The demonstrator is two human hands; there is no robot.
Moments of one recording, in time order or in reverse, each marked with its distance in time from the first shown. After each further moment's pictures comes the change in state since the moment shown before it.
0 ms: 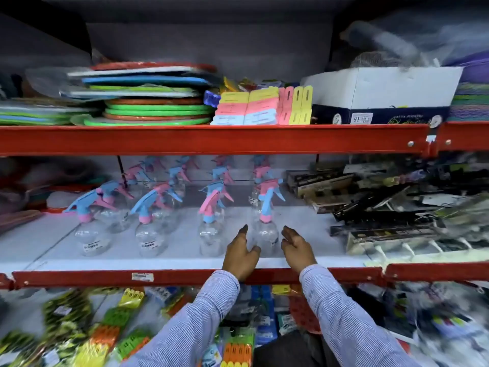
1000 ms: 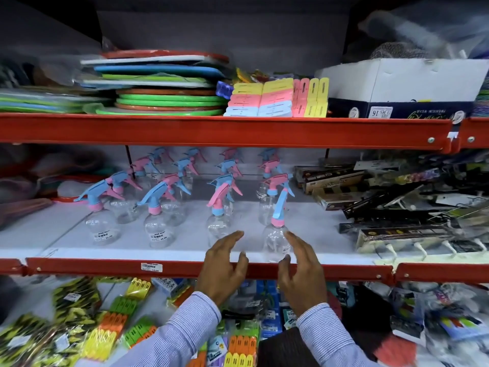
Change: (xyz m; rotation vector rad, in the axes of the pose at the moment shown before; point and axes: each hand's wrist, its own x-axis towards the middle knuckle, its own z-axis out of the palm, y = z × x) left_hand -0.058 -0.025 -0.046 0.230 0.235 0.303; right_hand -0.086 -0.006 0.019 -0.192 0.361 -0.511
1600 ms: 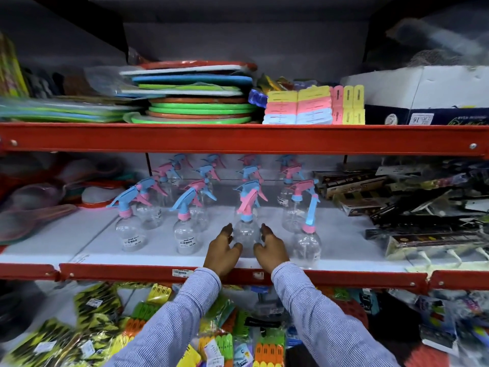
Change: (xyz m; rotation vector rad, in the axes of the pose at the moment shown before) left_hand 0.050 -0.054 -0.049 -0.180 -0.127 -0.340; right_hand 0.059 -0.064 0.111 0.092 -0.487 0.400
